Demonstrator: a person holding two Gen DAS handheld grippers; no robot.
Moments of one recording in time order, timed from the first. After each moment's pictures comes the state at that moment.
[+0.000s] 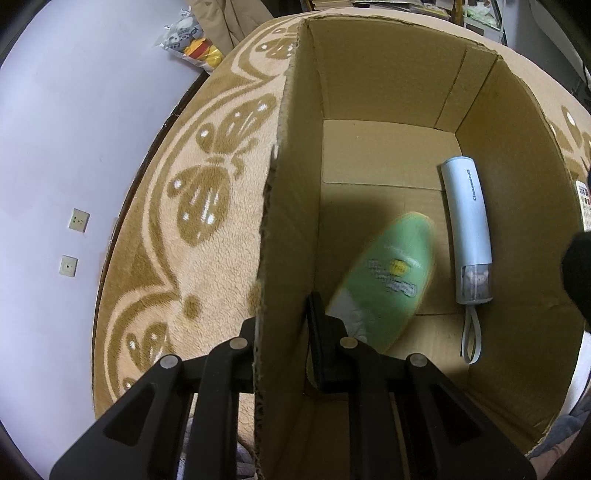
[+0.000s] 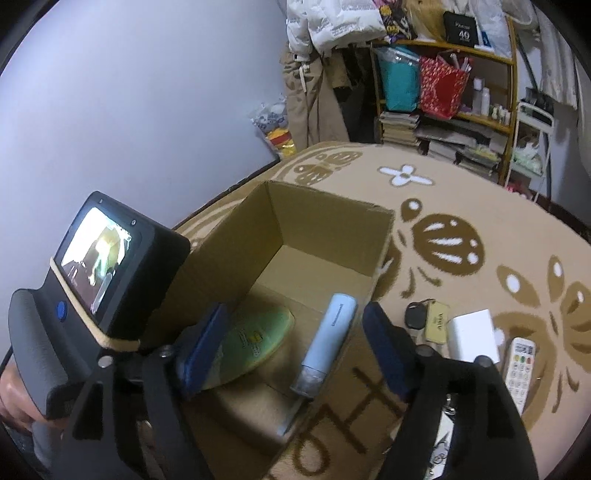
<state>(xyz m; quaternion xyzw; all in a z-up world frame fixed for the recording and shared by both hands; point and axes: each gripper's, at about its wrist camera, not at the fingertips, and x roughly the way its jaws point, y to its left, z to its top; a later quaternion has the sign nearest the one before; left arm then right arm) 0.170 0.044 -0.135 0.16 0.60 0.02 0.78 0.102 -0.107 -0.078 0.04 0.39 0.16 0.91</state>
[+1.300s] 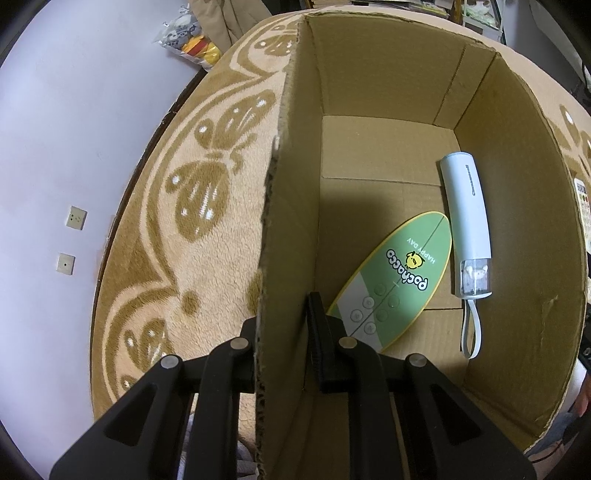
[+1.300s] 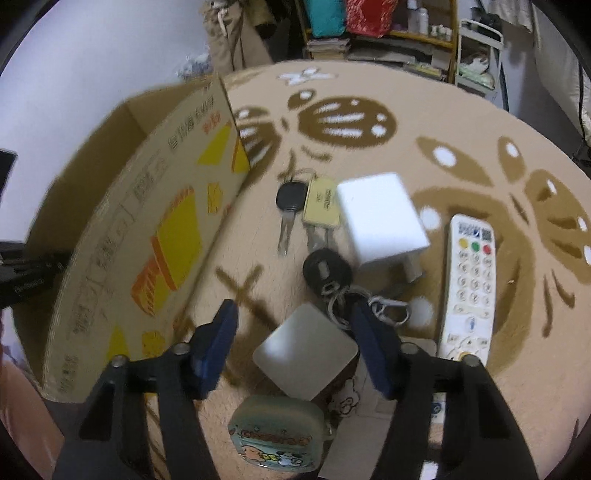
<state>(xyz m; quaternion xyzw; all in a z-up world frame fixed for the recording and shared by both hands) 0.167 0.050 -0.138 0.16 0.61 0.02 0.78 0.096 -0.199 -0.167 0.06 0.51 0.07 0.85</state>
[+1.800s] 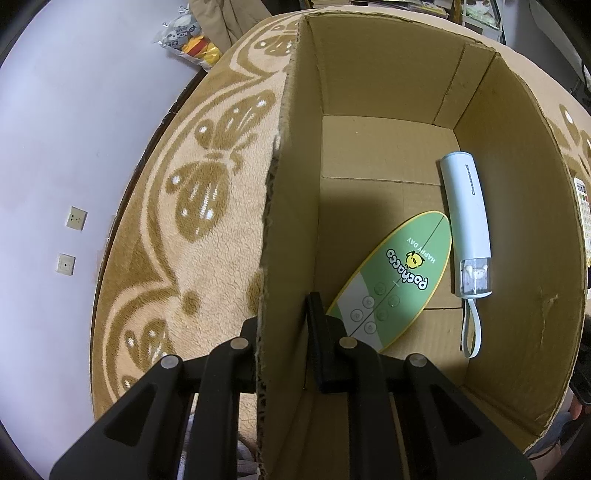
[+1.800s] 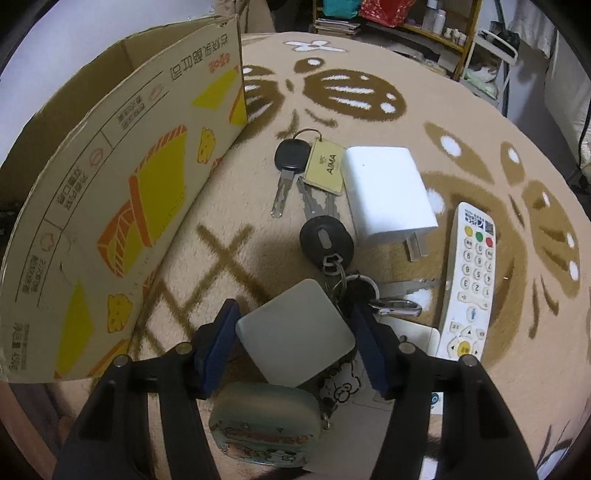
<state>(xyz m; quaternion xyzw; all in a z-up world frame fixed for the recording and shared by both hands) 0.166 0.048 -0.137 0.16 0.61 0.02 0.78 0.091 -0.181 -0.180 -0.02 0.54 0.04 0.84</state>
